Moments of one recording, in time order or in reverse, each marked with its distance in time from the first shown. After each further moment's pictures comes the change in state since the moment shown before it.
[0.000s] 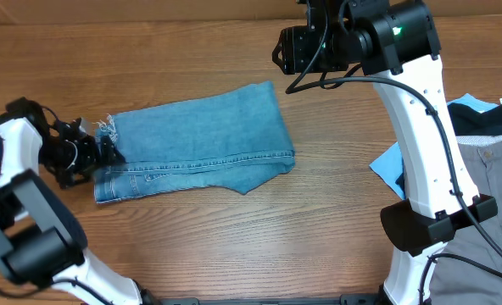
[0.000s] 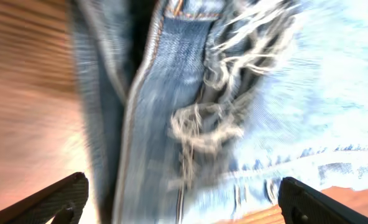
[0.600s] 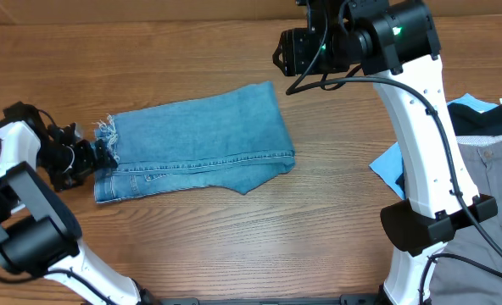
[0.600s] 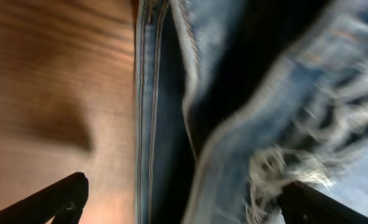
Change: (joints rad) left arm 0.029 0.092 -0.010 0.090 -0.063 -0.005; right arm 0.000 0.000 0.000 -0.016 0.003 -0.005
